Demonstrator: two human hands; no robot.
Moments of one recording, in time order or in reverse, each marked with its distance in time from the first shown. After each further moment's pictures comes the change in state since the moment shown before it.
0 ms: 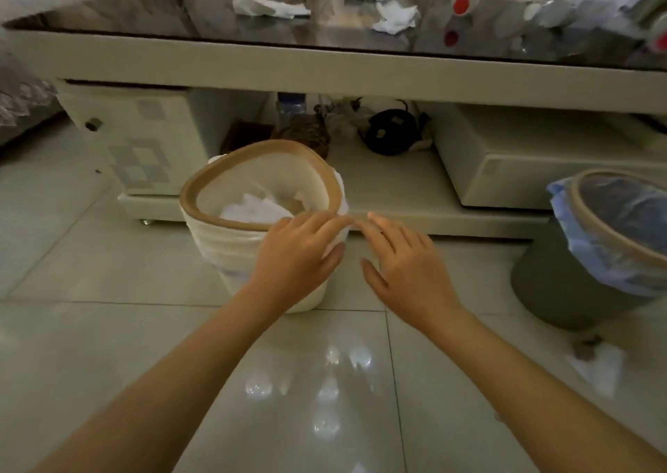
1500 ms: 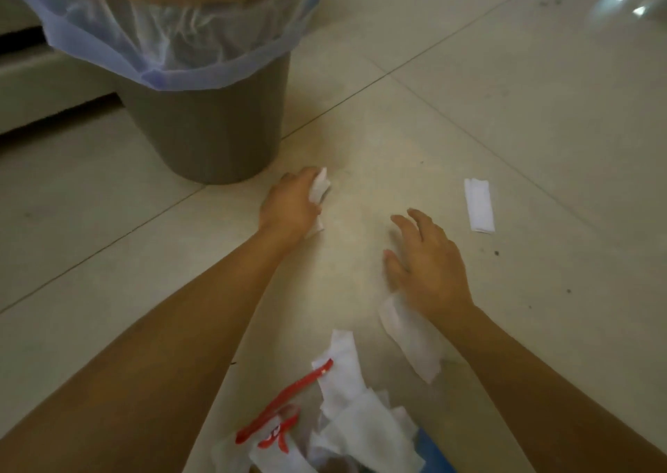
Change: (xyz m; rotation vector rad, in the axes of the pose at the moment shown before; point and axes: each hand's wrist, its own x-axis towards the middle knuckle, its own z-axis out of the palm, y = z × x) left_hand 0.082 0.451 0.385 -0.637 -0.819 -0.002; right_hand -0.448 0.282 -0.003 -0.151 -0.319 1.218
